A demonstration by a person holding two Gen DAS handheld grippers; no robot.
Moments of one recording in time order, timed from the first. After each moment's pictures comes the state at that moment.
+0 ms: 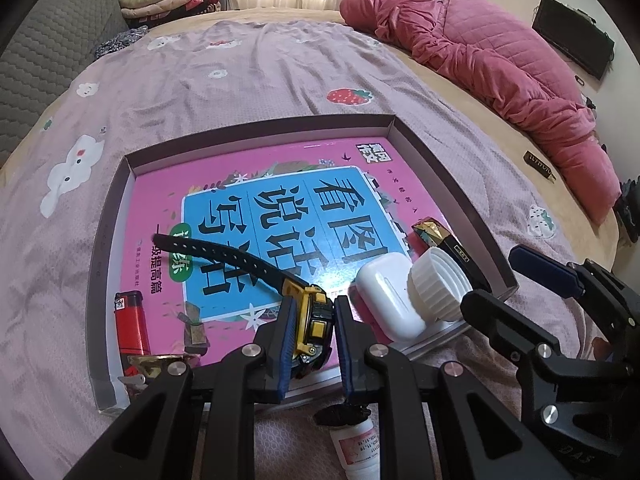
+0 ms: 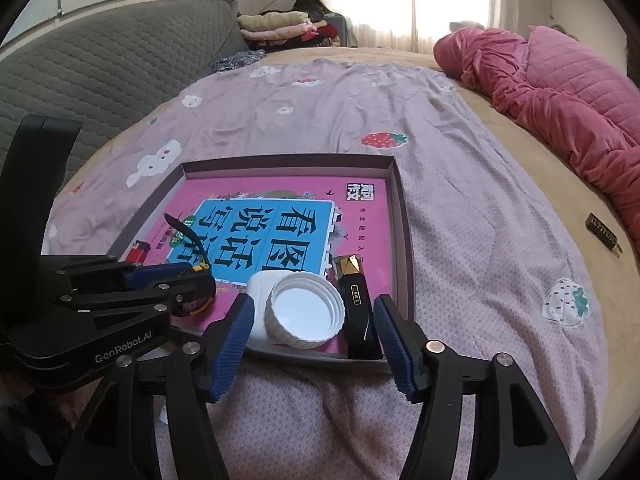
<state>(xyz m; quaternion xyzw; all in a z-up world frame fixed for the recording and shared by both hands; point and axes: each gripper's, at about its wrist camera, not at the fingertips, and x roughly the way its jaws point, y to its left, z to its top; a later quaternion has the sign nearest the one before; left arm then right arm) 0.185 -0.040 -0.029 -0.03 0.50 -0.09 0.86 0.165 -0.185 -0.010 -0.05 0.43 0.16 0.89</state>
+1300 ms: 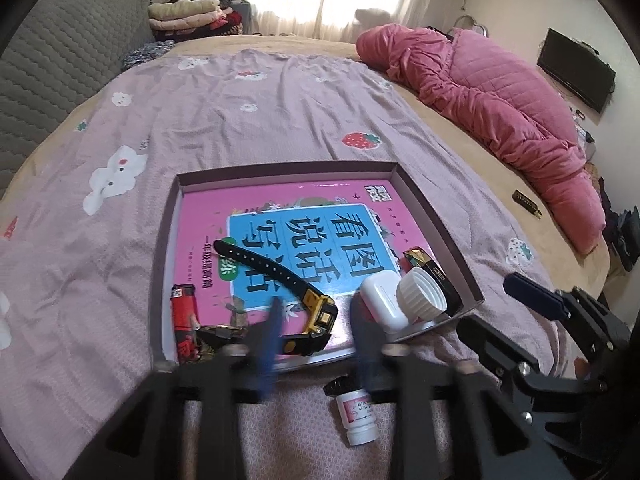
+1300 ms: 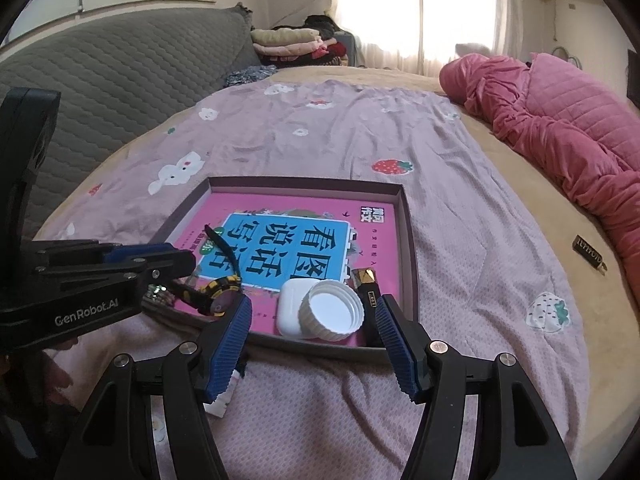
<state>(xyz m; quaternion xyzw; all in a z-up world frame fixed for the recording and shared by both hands) 0.145 -0.012 0.022 -0.06 0.46 -0.07 0.88 0.125 -0.173 0.026 -0.07 0.39 0.17 0.90</state>
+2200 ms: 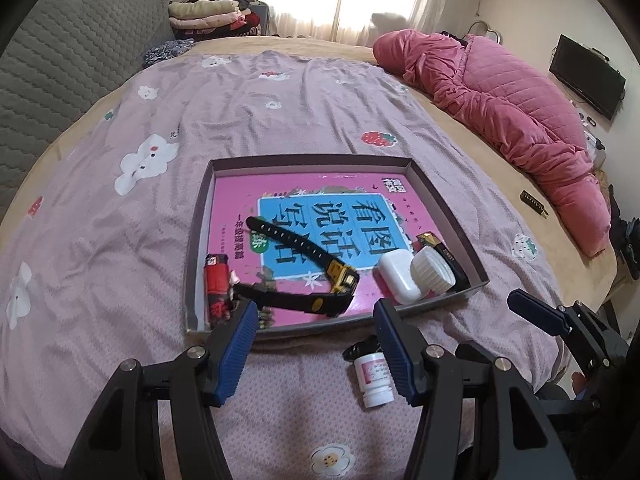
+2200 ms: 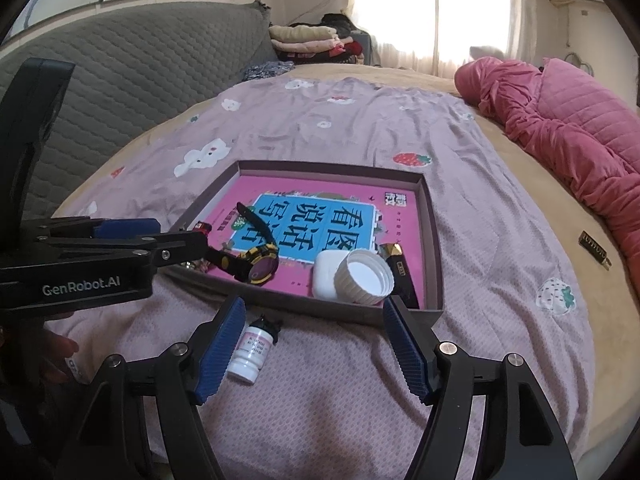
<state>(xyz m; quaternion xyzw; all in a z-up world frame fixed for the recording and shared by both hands) 0.109 0.003 0.027 -0.07 0.46 -0.04 0.89 0.090 -0.159 0.019 -0.08 0.40 0.19 0.89</state>
